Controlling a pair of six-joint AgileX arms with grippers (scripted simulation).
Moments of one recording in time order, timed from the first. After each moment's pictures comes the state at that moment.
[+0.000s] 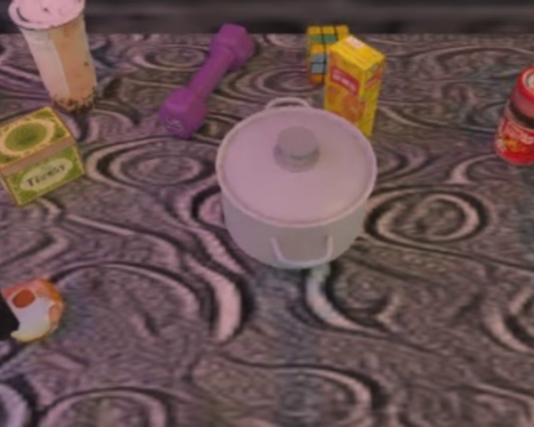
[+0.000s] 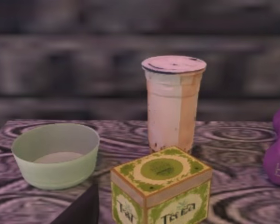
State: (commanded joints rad) left arm 0.00 0.00 0.00 0.00 0.00 0.00; right arm -0.03 2.03 2.01 -1.12 -0.04 -0.28
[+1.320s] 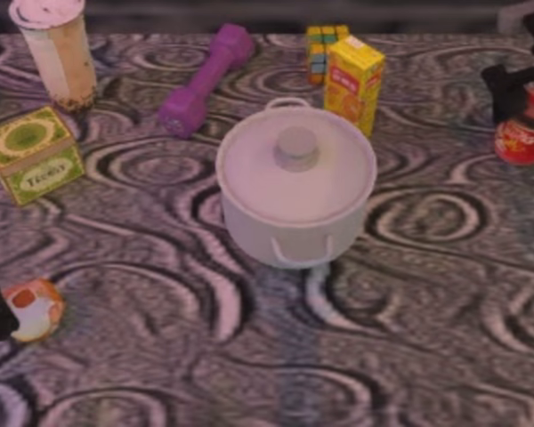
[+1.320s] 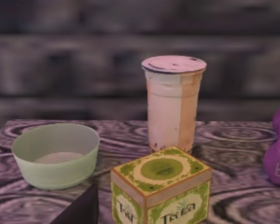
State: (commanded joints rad) left arm 0.00 0.00 0.00 0.00 0.00 0.00; right arm -0.01 2.51 2.30 -1.18 -0.07 -0.34
